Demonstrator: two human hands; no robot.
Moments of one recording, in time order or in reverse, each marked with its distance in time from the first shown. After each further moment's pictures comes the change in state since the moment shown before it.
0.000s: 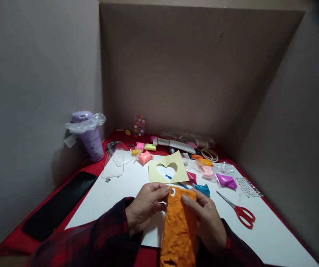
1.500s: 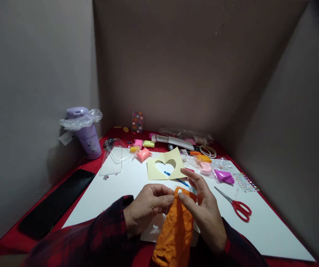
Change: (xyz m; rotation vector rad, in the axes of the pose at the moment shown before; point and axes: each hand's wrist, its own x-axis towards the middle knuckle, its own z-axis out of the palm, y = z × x) left_hand -0.005 -0.003 0.003 0.022 -0.054 -0.061; right_hand 0.000 -0.008 0.006 -0.639 0.153 -0.443
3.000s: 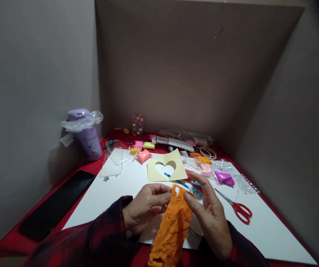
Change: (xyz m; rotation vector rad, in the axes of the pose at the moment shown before) left_hand -0.001 0.004 -0.002 -0.030 -0.007 -0.015; right_hand -0.005 0.004 -0.006 -0.029 0.077 -0.055
